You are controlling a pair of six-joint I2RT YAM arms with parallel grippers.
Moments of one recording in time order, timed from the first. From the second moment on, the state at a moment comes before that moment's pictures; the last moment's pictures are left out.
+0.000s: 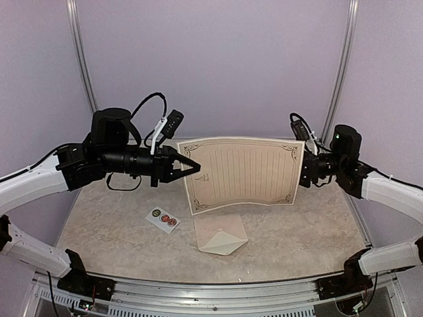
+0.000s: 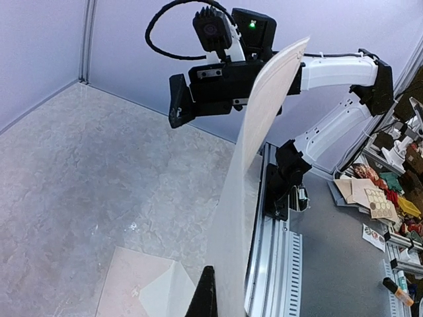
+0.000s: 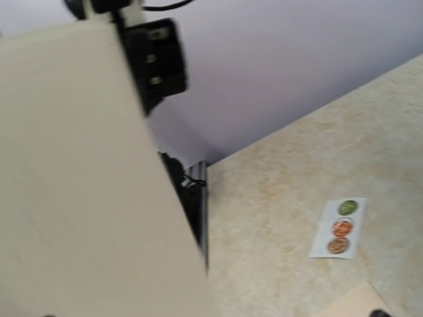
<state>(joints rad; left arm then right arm) -0.88 1.23 1.13 -0.19 0.52 -0.16 0.37 1.18 0.76 0.32 -1.23 0.39</state>
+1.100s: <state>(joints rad) -0.86 1.32 1.06 0.04 0.54 -0.38 0.70 1.28 0.84 0.35 -1.16 0.36</state>
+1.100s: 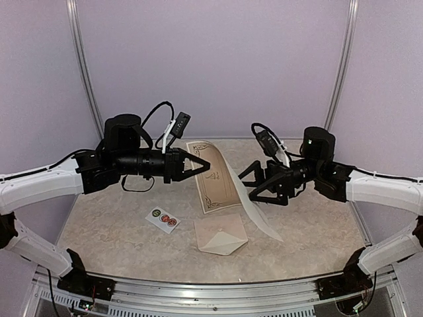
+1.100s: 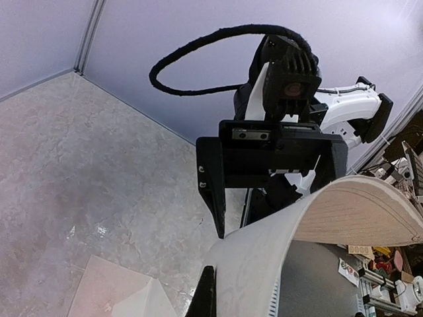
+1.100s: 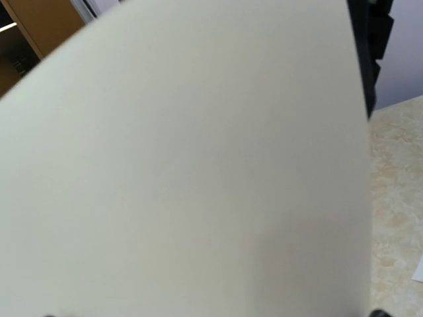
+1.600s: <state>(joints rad) -0.79 1.34 1.04 0.09 0.58 -0.49 0.79 1.38 0.92 0.29 -1.10 0.28</state>
